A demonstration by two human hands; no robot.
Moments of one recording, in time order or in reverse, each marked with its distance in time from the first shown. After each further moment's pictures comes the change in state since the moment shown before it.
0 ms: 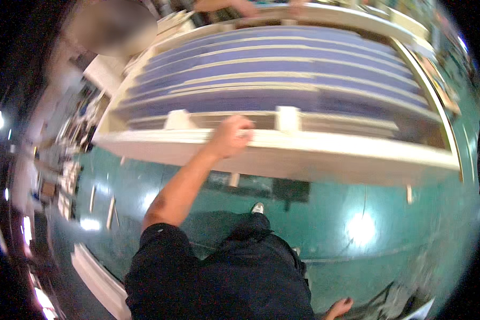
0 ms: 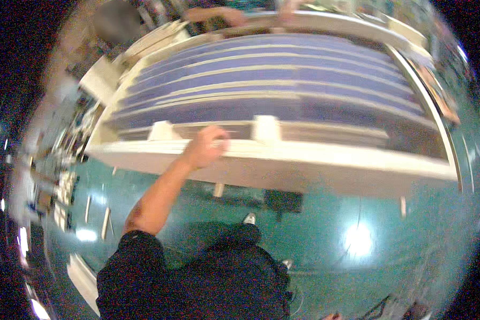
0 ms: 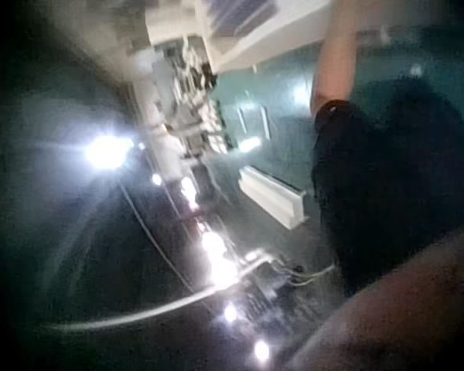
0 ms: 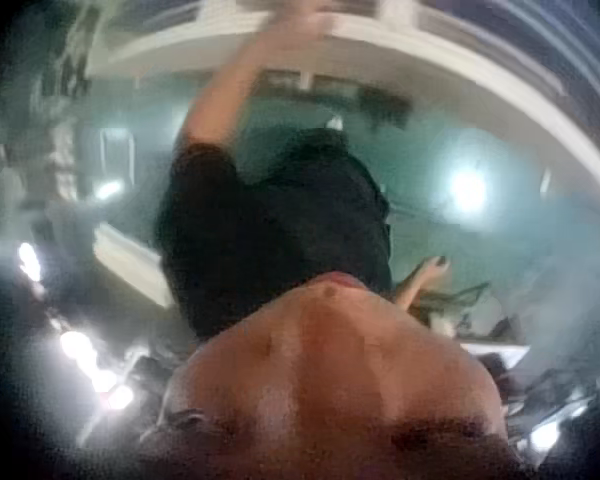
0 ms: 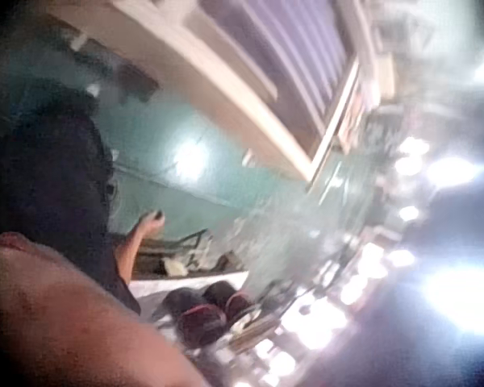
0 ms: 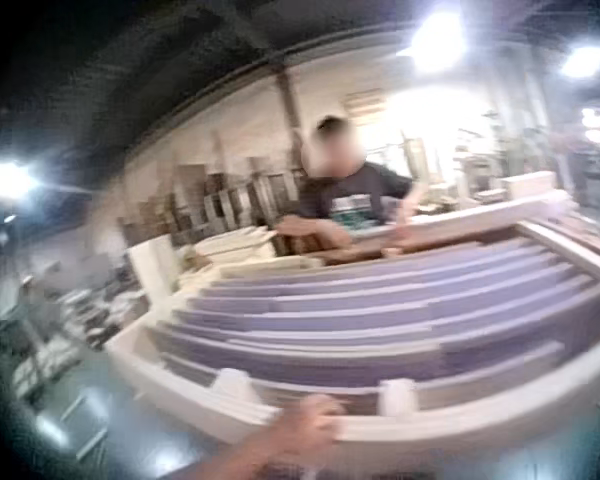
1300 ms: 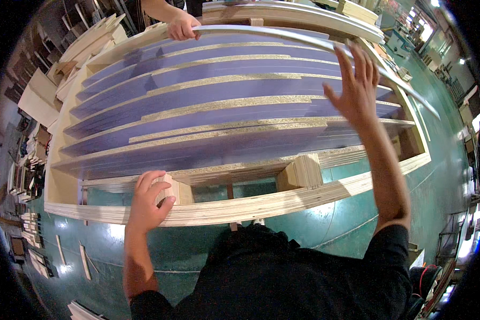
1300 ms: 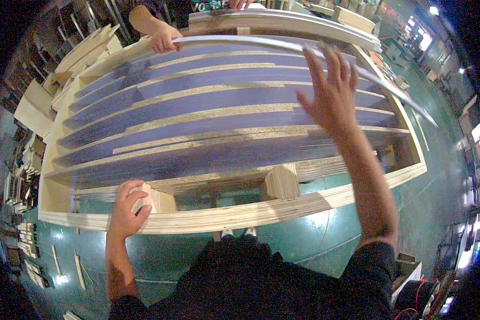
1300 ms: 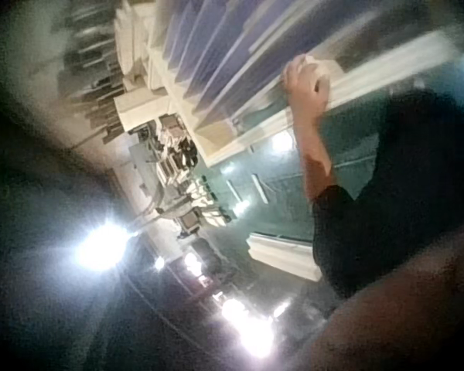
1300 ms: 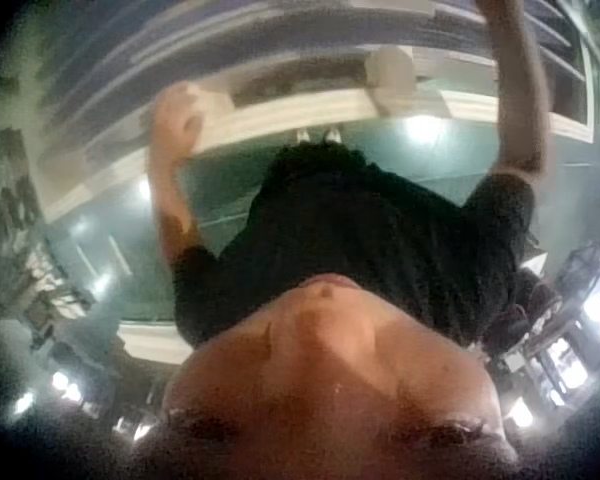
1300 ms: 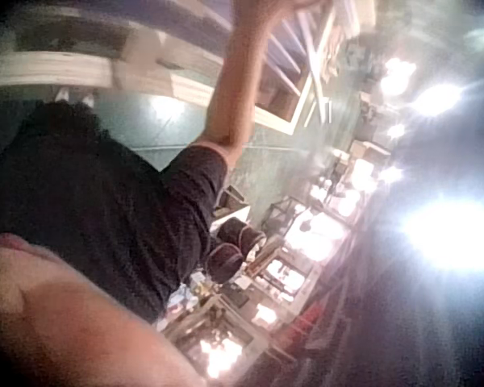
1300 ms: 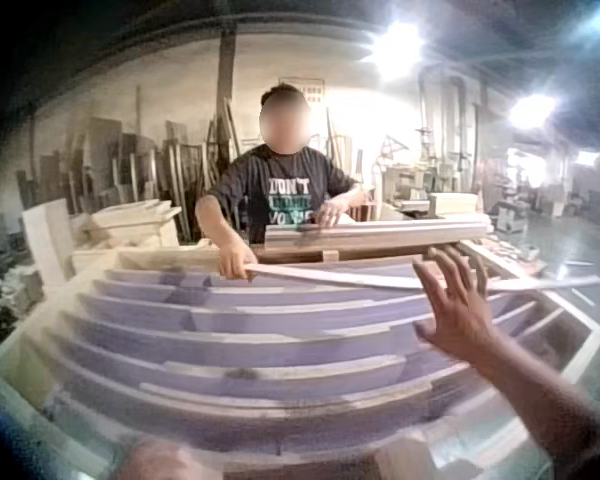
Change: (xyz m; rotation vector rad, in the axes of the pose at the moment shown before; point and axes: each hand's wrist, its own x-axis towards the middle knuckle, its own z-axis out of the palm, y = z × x) left_hand -0.066 -0.171 -0.139 0.038 -0.003 -0.120; right_hand -0.091 -0.996 0.014 -0.114 0.548 -1.694
